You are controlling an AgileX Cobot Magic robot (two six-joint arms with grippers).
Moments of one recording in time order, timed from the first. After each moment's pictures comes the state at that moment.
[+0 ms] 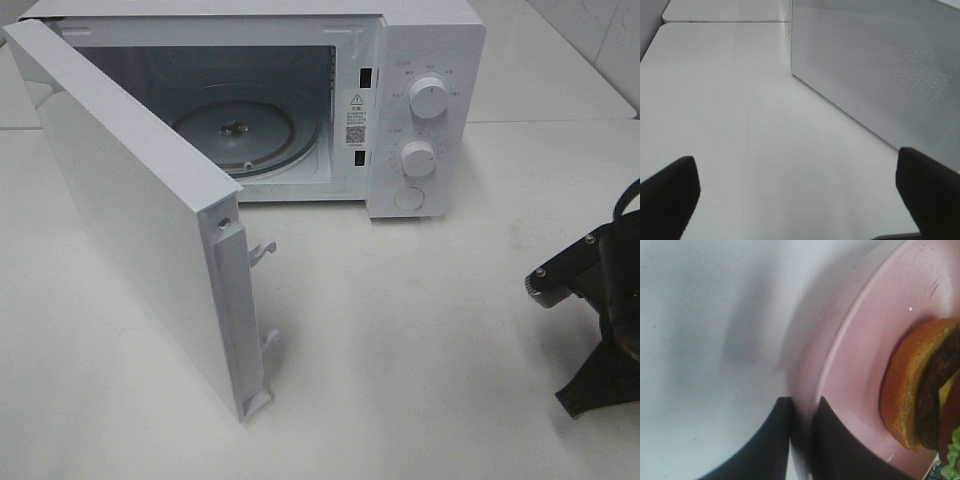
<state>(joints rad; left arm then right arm) 0.04 0.00 -0.51 -0.14 1.07 0.07 0.56 1.64 -0.48 -0.87 0.73 1.01</state>
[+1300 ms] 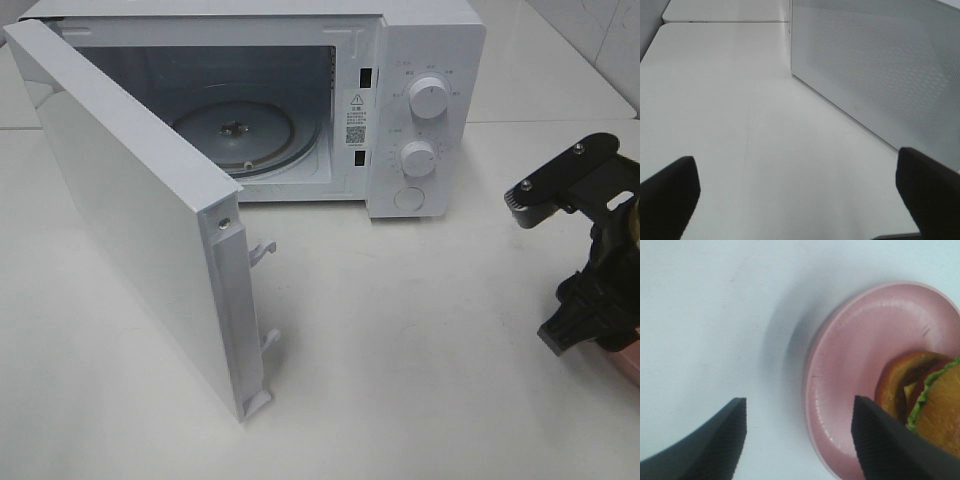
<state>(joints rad) 0.04 0.00 -0.51 -0.14 1.07 0.07 0.56 1.35 -0.65 -0.49 0.79 0.43</state>
